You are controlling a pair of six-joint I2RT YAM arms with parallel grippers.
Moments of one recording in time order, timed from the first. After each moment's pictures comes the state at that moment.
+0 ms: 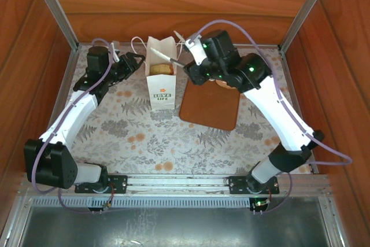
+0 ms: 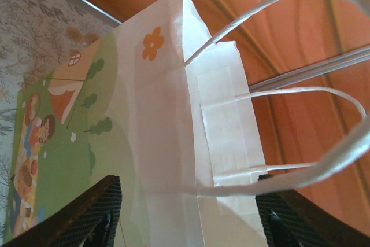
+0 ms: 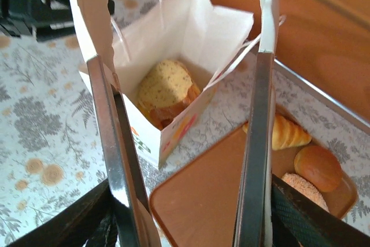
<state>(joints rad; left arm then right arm) -0.20 1.32 1.09 -0.15 0.47 -0.85 0.82 1.54 2.02 -1.12 0.13 -0.07</state>
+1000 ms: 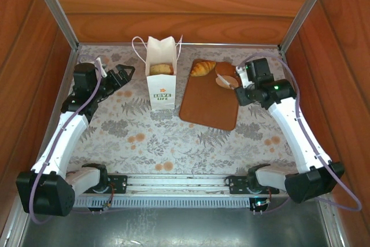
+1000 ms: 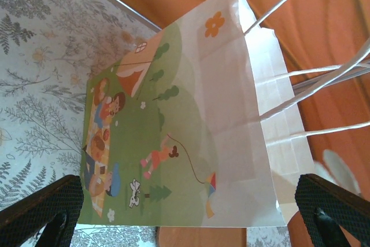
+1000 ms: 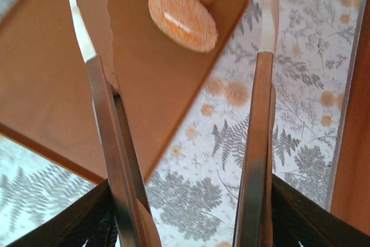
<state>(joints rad) -0.10 1.09 0.90 -0.24 0.43 -0.76 0.35 1.23 1.30 -1.09 0.23 -0.19</state>
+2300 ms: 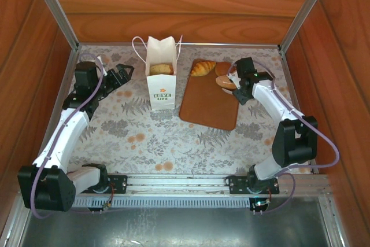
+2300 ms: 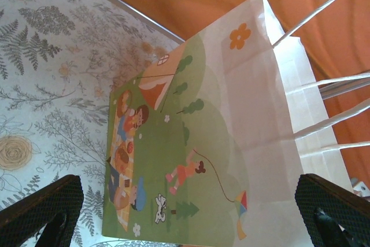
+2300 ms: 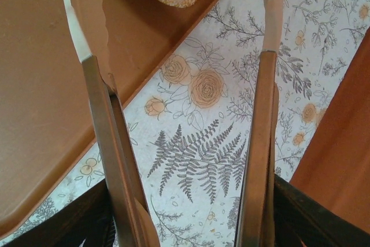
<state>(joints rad) -0.10 1.13 0.92 -0.24 0.39 -0.69 0.24 1.57 1.22 -0.83 0.36 -0.50</state>
